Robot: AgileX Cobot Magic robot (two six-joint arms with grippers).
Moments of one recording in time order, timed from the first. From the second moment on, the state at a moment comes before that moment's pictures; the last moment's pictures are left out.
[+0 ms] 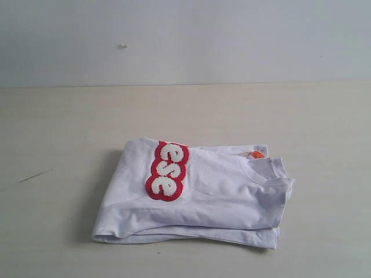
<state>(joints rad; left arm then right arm) -0.07 0.01 0.00 0.05 0.37 -0.03 0.09 0.00 -0.34 -0.09 0.02 -0.07</state>
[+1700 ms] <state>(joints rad) -0.07 0.01 0.00 0.05 0.37 -0.03 0.03 0.01 0.00 -0.21 0.27 -0.01</state>
